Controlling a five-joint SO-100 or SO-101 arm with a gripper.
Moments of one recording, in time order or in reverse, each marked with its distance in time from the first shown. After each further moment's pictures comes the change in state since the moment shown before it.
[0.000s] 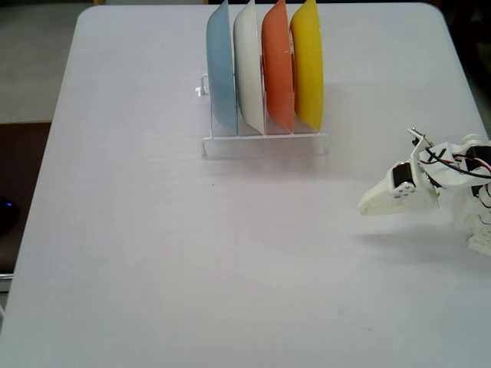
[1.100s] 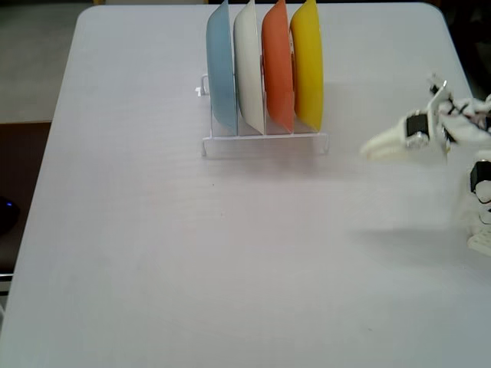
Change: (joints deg) arm 11.8 -17.8 -34.1 9.7 -13.0
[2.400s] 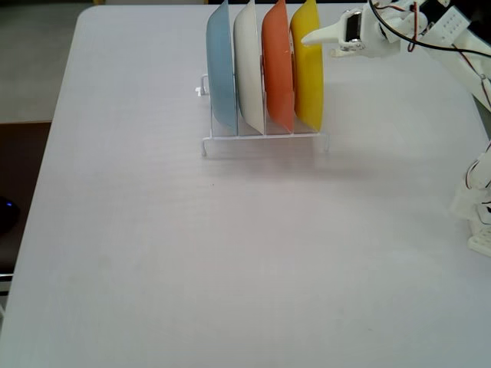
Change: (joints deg) arm 23.6 -70.0 -75.9 16.0 -36.2
